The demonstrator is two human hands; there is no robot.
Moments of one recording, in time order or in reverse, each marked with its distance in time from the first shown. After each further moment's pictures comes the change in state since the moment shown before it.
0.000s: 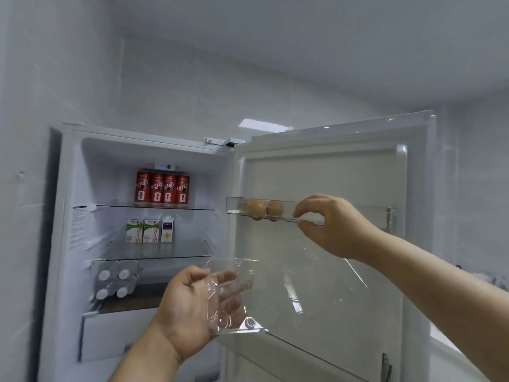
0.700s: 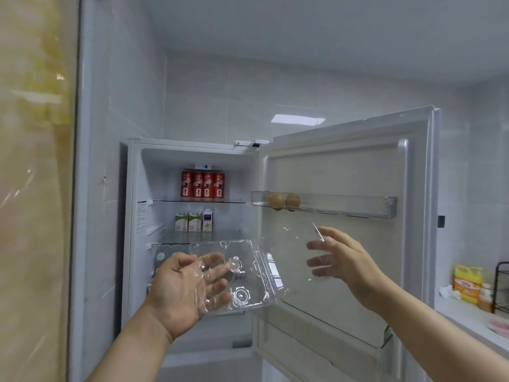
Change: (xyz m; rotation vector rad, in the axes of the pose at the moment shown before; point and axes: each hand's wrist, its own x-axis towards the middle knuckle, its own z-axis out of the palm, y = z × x) left_hand -0.110 -0.003 0.035 0.077 0.194 0.200; right_hand -0.095 -0.026 0.012 1.192 -0.043 0.576
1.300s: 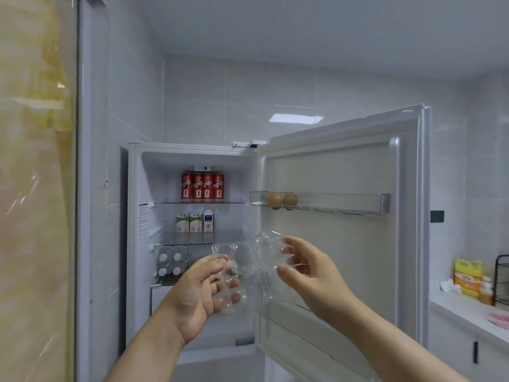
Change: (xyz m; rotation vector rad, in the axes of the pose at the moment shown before) left_hand -0.011 -0.019 0.021 0.278 0.113 0.168; right_hand -0.039 0.008 0.046 -0.412 -0.078 -0.268
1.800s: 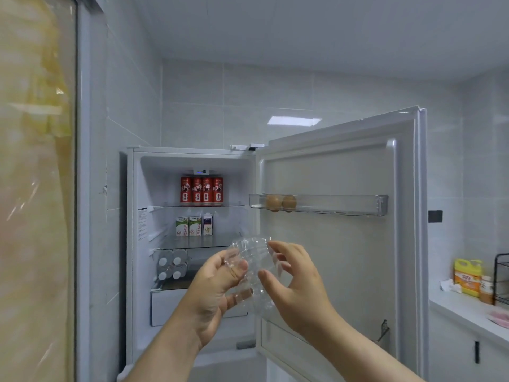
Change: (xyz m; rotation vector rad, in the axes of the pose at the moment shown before) left_hand -0.007 -0.004 0.027 0.115 0.017 0.131; right_hand -0.006 -0.009 0.035 -0.122 0.152 -0.166
